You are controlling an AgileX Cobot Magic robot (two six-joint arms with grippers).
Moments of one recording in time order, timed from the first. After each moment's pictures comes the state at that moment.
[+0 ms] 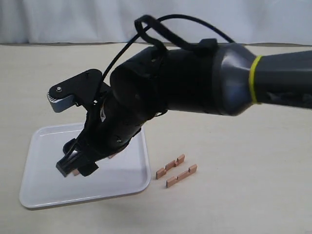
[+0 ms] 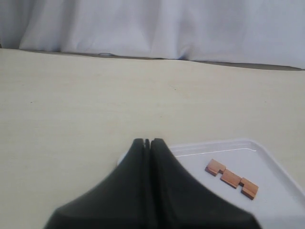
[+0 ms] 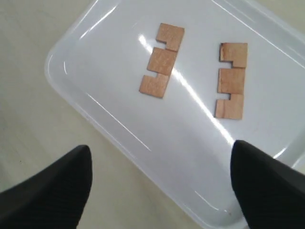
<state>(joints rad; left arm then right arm) -0.15 0.00 0.00 -0.06 0.33 -0.08 0.66 1.85 -1.34 0.08 0.68 0.09</state>
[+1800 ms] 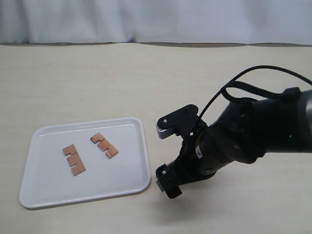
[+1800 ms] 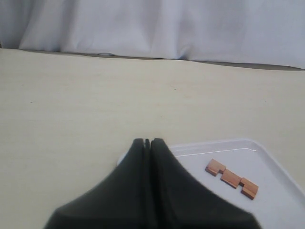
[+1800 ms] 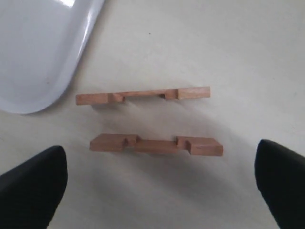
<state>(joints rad) -0.15 0.00 0.00 -0.06 0.33 -0.08 0.46 1.71 -0.79 -0.16 0.44 0.36</state>
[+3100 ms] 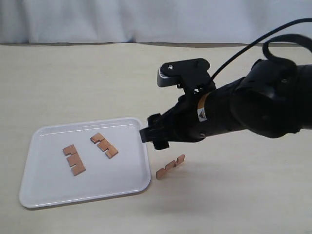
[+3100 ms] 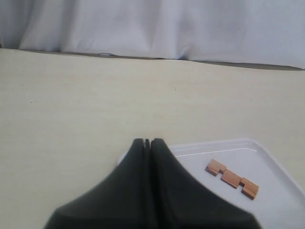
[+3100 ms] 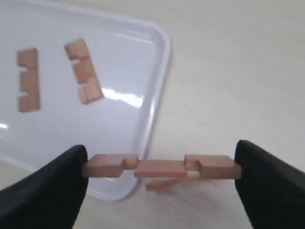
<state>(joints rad) -0.15 0.00 0.00 -0.06 0.33 -0.08 0.46 1.54 -0.89 -0.15 0.40 0.51</state>
